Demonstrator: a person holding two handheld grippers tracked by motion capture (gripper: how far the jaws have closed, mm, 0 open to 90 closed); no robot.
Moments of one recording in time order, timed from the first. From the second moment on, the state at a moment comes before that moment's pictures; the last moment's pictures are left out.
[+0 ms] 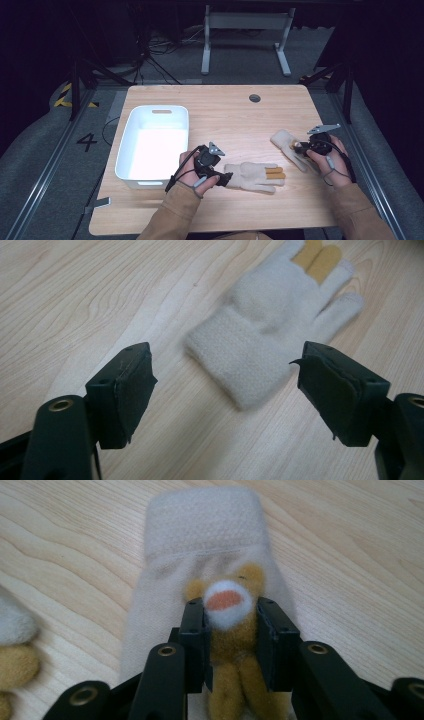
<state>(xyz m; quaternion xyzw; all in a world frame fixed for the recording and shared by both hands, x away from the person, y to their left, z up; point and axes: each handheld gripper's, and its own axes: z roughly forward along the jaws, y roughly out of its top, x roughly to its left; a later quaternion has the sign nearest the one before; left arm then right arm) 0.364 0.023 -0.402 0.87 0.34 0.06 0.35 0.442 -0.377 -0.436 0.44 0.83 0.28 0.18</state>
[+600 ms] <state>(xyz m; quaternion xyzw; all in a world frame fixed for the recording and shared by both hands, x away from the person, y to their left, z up) 0.364 0.023 -0.400 0.87 0.33 0.06 0.36 0.429 -0.372 -0.409 0.42 0.83 0.32 0.18</state>
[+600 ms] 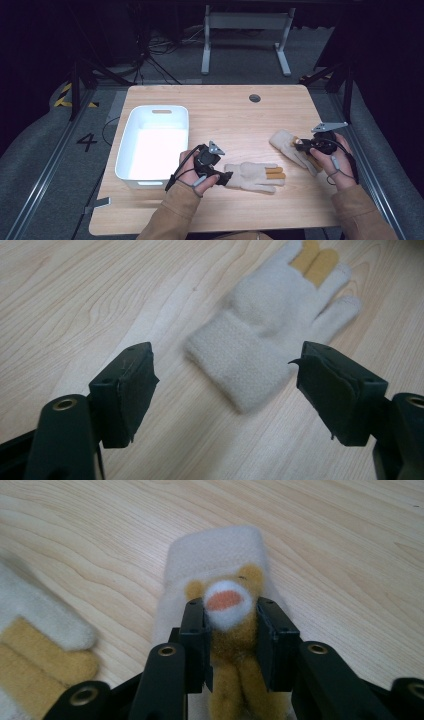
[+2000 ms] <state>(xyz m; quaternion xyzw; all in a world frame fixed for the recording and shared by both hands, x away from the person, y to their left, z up) 0.363 0.028 -0.396 0.87 0.32 0.05 0.37 0.395 -0.323 -0.360 0.28 0.86 0.41 0.14</state>
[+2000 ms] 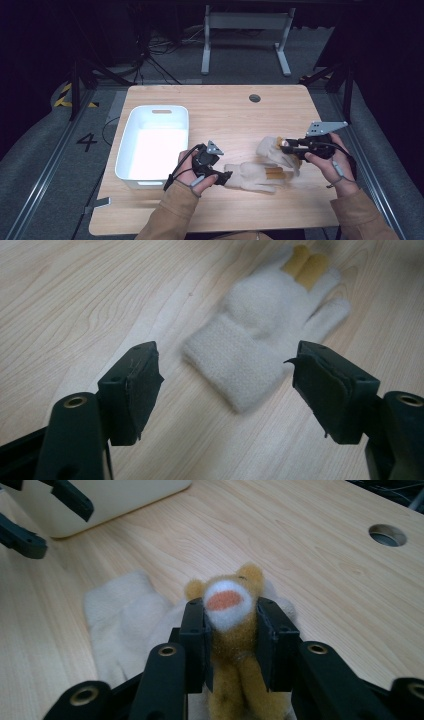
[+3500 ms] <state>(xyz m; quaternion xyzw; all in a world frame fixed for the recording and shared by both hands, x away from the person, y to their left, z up) 0.358 0.037 -0.400 0.87 0.33 0.06 0.36 0.387 -0.249 -0.380 0.13 0.91 0.40 0.03</state>
